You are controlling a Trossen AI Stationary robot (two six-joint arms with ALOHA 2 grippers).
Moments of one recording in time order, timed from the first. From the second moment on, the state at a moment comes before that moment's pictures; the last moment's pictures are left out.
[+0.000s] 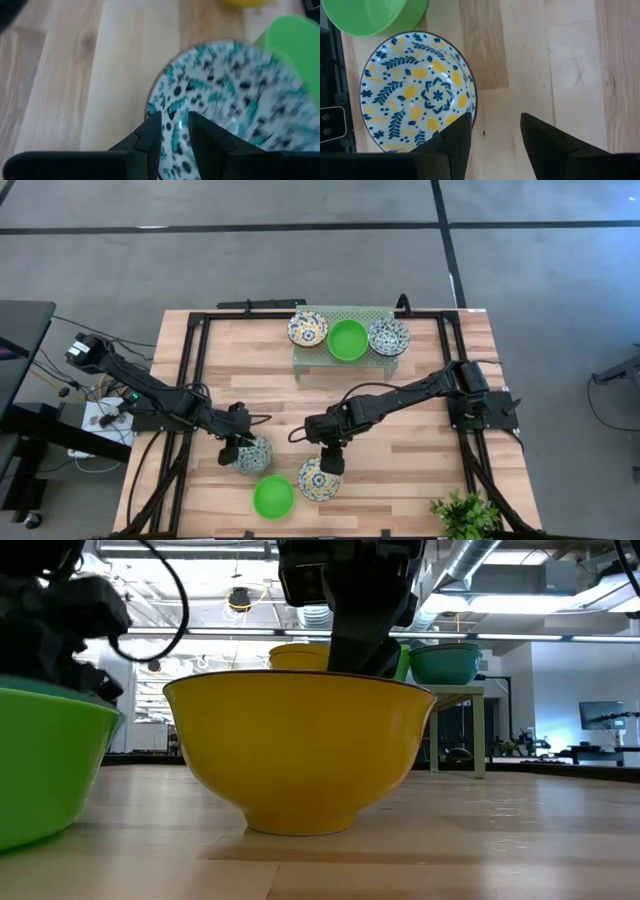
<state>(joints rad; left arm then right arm) -0.46 0.99 0.32 -0.17 -0.08 -0.48 0.25 2.02 1.58 -0.73 -0.13 0.41</state>
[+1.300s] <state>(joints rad) -0.46 0.99 0.29 0.01 -0.16 -0.46 0.26 2.02 1.58 -0.18 -0.13 -0.32</state>
